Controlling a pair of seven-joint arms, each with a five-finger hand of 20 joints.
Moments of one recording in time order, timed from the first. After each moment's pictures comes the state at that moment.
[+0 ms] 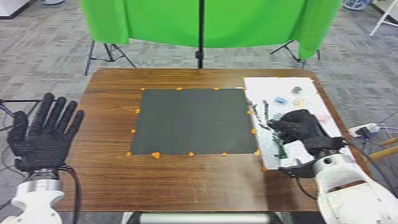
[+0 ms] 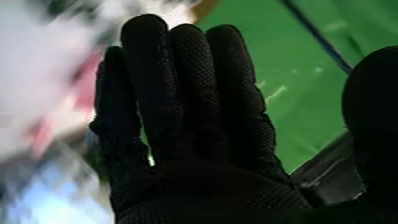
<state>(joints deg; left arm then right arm) 126.9 -63.0 -101.1 -121.2 5.6 1.0 24.0 -117.2 -68.4 92.2 -131.3 -118.6 -5.6 25.1</state>
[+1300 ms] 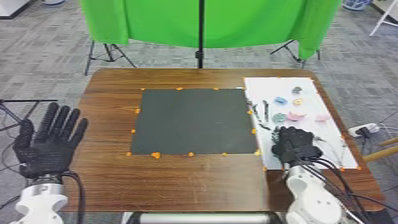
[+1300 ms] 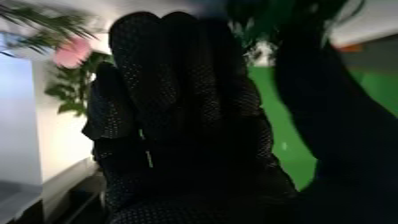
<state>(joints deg) 128.5 -64.6 -100.4 -123.2 1.0 5.5 23.6 -109.0 -57.6 72.2 -114.9 -158.6 -1.1 35.6</state>
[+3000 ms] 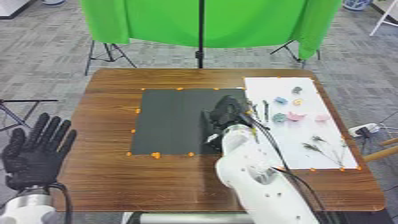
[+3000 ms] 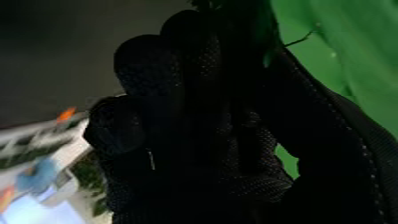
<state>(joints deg) 134.3 -61.4 -103.6 -123.7 3.4 7.7 25.3 -81.2 -78.3 54.4 -100.0 -130.2 6.1 42.9</state>
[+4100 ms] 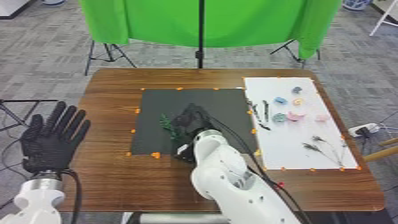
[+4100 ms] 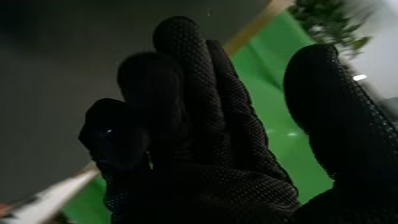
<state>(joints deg) 128.1 -58.9 -100.5 -121.3 2.4 8.2 21.9 -79.4 -80.2 46.4 -102.7 -124.0 1.7 43.5</state>
